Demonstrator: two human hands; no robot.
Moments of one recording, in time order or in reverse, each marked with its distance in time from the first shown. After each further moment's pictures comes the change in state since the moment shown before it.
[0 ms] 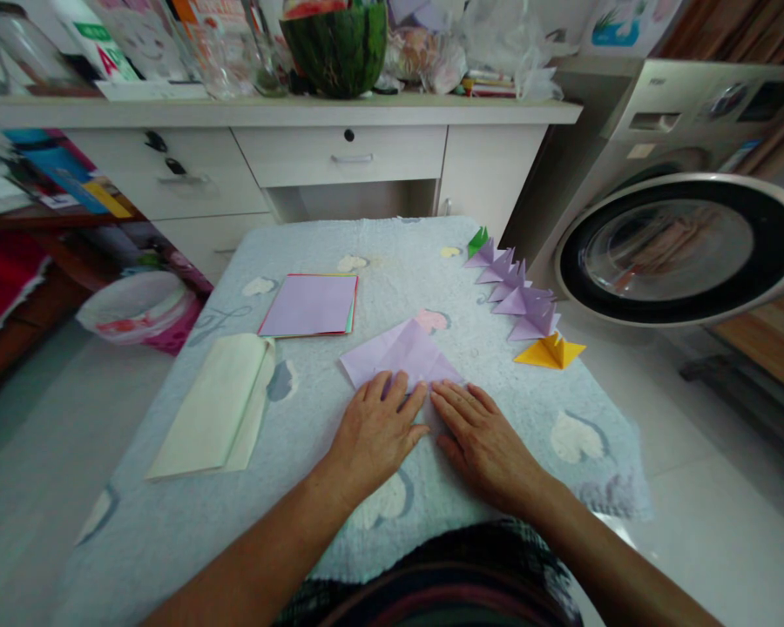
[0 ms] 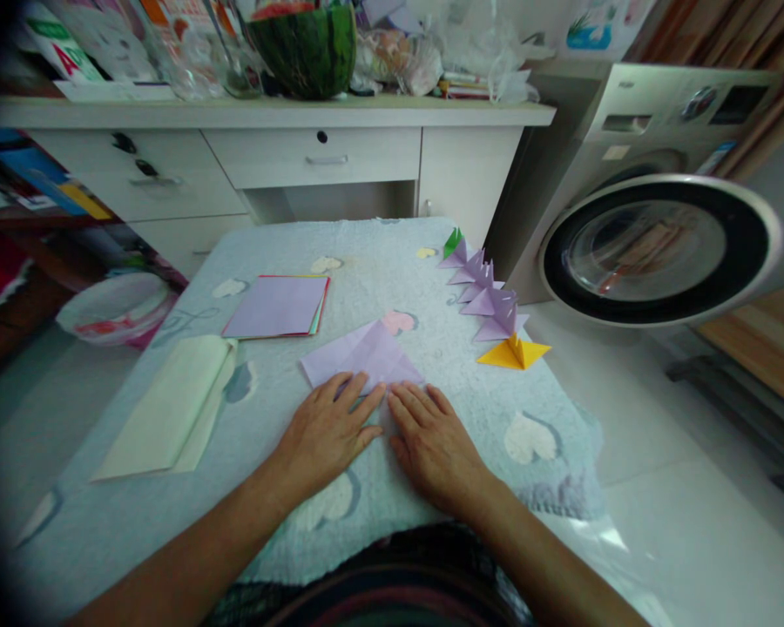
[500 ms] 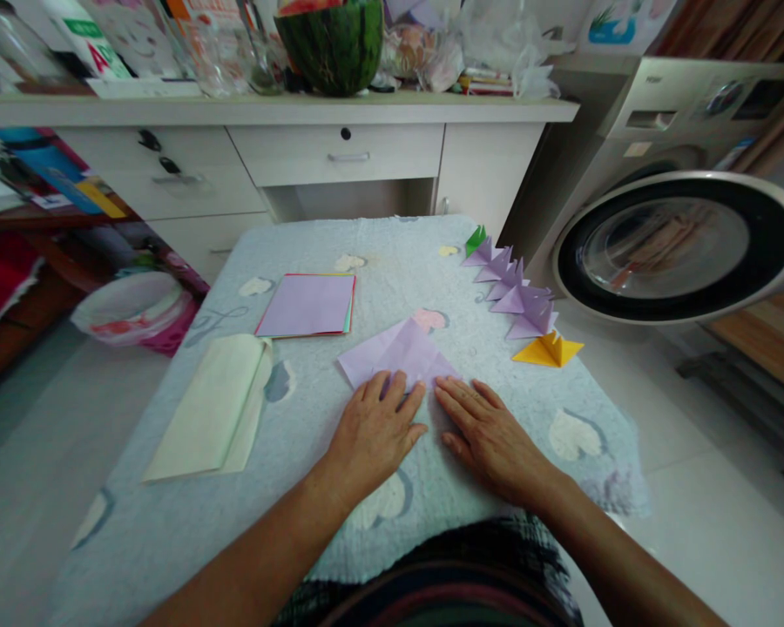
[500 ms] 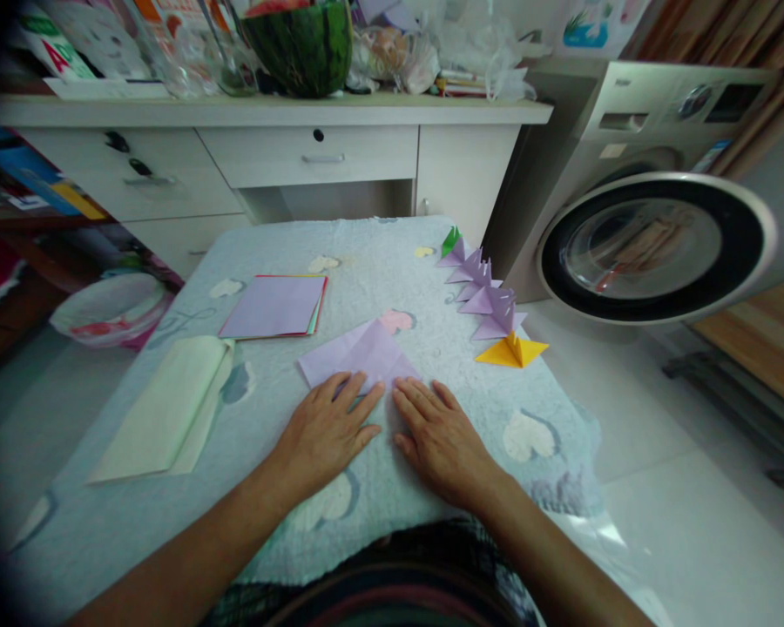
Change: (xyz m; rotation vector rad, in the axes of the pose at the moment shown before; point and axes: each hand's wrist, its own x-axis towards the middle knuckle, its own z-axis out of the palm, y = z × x) left_hand -0.001 0.000 0.000 -0.009 -0.009 0.000; right_hand -0.002 0.011 -0.005 -0.020 -0.056 0.004
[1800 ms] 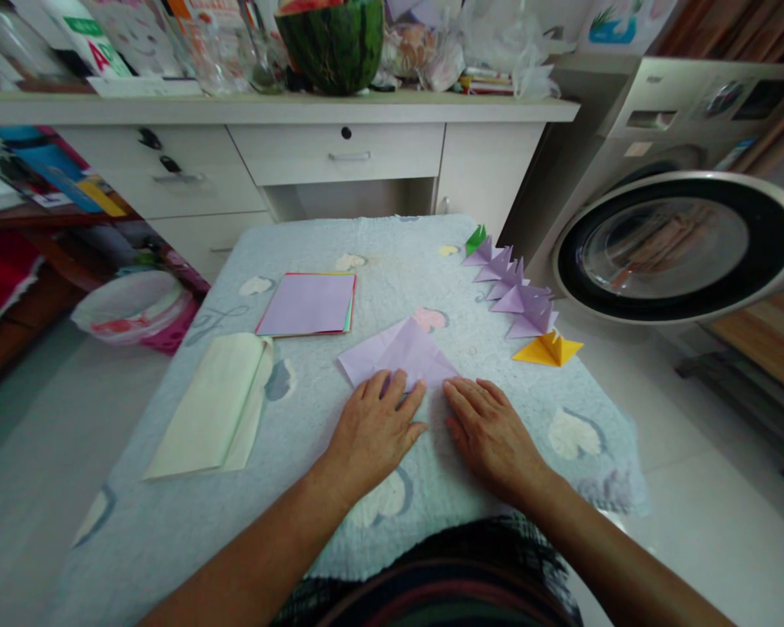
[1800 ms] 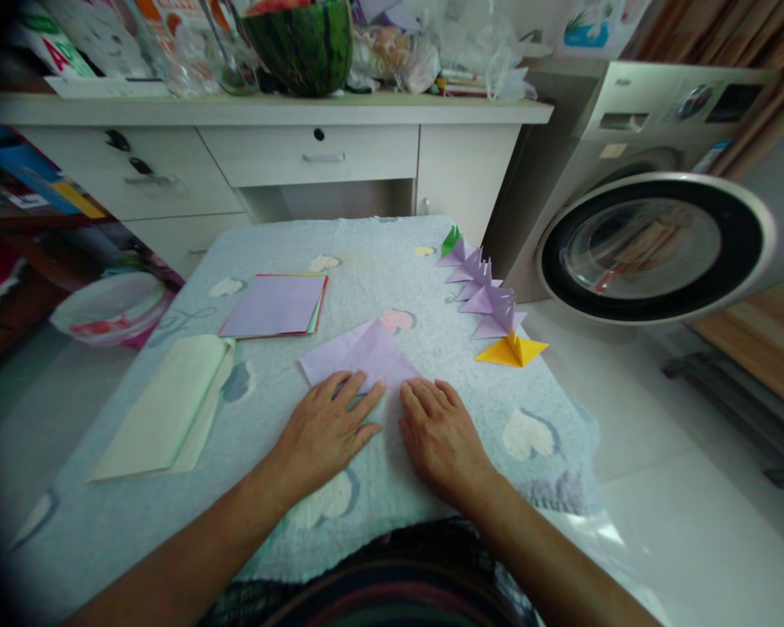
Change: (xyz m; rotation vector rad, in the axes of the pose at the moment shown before) left_hand 0.000 -0.002 0.001 -0.001 0.002 0.008; right_hand 0.004 -0.006 0.007 -0.130 0.207 0.060
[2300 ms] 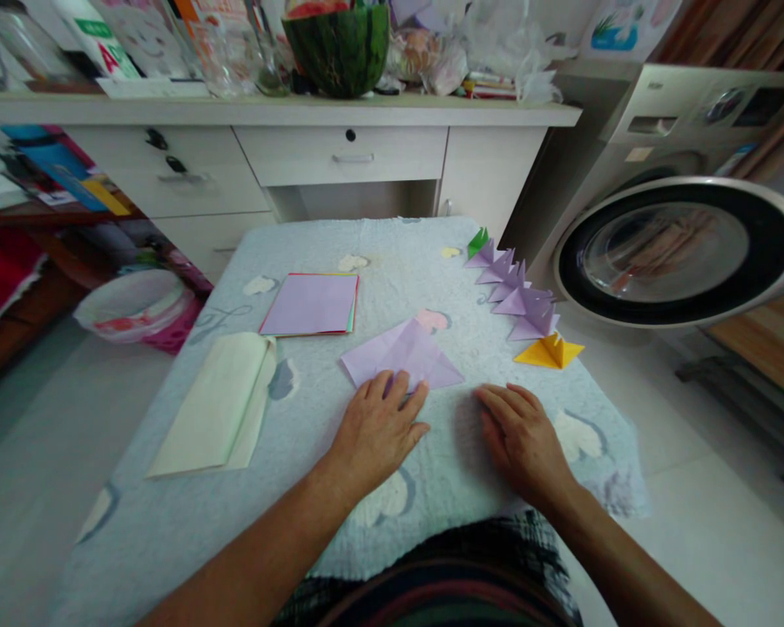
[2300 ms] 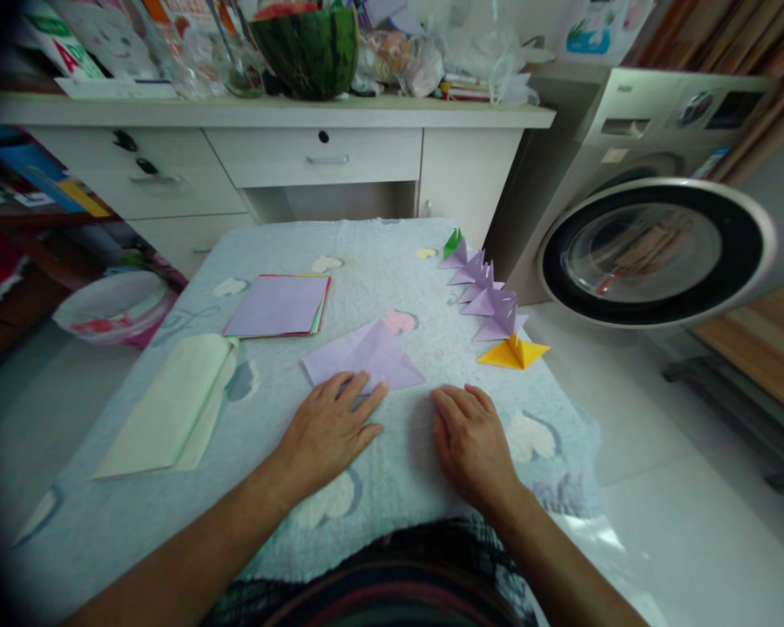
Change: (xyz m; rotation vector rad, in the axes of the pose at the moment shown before) left_hand 0.000 0.000 0.000 0.007 0.014 0.005; right_hand -0.020 0.020 -0.012 0.071 0.134 0.090
